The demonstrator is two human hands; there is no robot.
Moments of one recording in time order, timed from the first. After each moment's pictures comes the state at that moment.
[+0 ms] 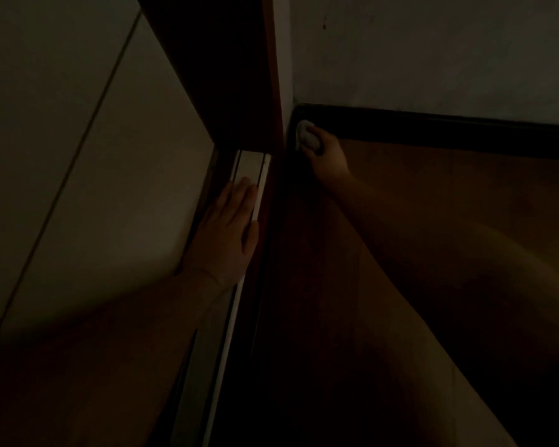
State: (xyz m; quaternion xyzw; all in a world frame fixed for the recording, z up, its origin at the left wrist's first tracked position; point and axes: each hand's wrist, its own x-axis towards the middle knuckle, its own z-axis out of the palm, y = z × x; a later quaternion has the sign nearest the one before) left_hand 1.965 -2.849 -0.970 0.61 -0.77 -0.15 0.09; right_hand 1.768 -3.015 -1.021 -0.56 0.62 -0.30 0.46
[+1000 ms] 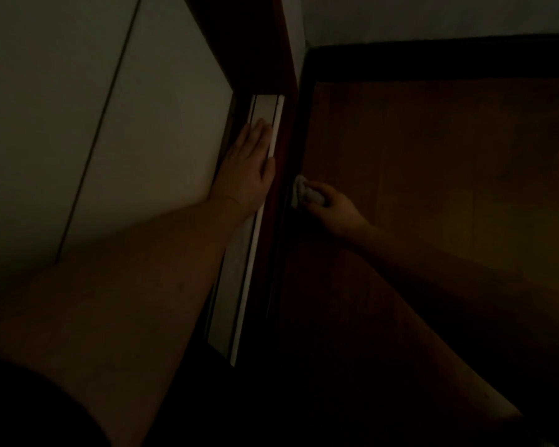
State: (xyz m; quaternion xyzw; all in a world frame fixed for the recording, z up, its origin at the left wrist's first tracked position) left_hand 1.962 -2.849 -0.959 0.63 -0.76 -0.14 0.05; right_hand 1.768 -2.816 -1.033 -0.48 0.55 -0.24 0.64
